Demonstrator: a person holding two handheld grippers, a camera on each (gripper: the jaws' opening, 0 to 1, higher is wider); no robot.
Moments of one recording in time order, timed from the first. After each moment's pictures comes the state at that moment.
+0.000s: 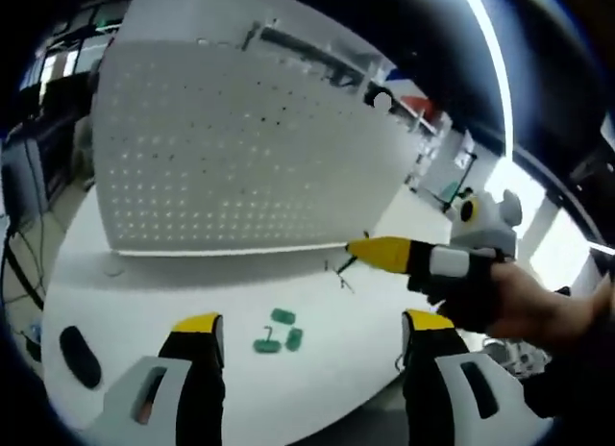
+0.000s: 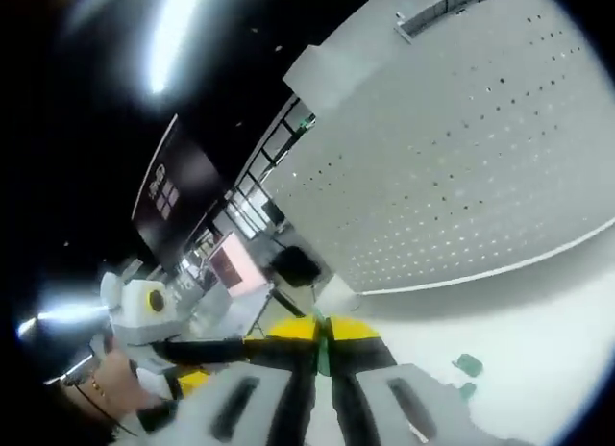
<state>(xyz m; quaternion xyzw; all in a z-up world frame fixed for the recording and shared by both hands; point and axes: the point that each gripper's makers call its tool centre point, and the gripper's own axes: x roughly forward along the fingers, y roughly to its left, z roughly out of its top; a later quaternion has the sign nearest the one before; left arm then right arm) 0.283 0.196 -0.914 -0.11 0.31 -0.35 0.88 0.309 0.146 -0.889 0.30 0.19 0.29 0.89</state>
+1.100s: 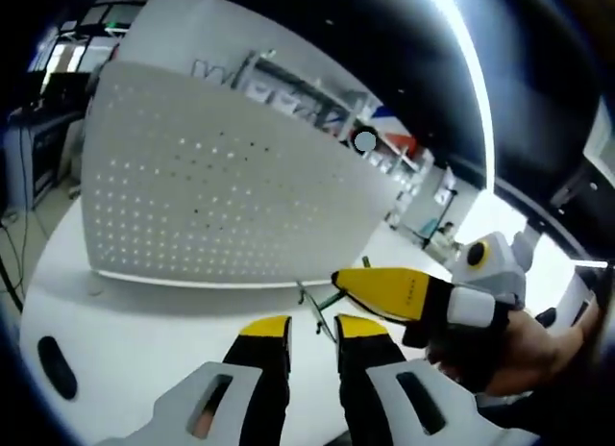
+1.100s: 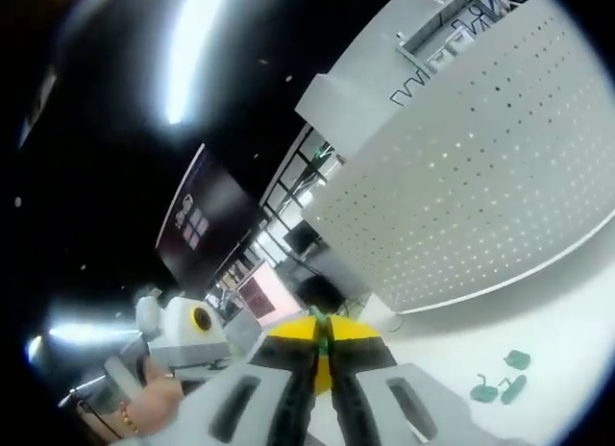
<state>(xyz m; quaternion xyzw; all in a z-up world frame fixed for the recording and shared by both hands) 0.289 0.183 -0.882 -0.16 0.24 -0.38 0.88 0.290 0.182 -0.845 0.33 0.13 0.31 0.88</state>
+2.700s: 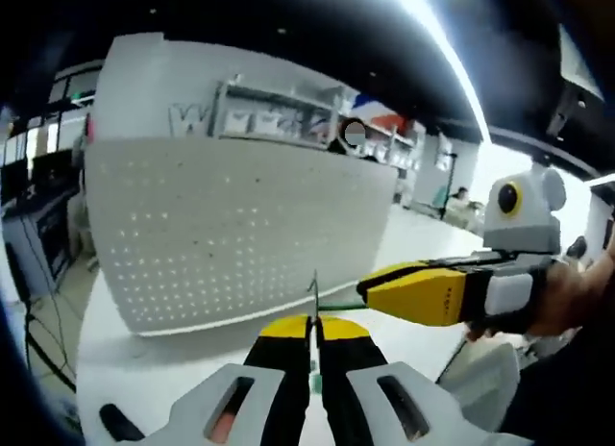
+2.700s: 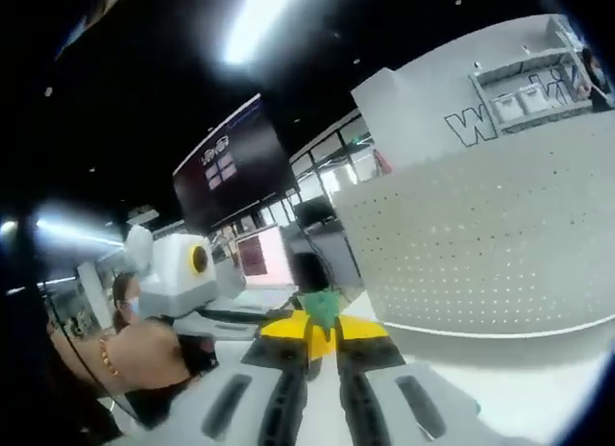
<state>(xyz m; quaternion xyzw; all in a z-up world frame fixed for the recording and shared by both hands) 0.291 0.194 -0.862 -0.01 0.17 -0.37 0.91 0.273 0.192 -0.830 0.17 0.11 0.37 0.91</state>
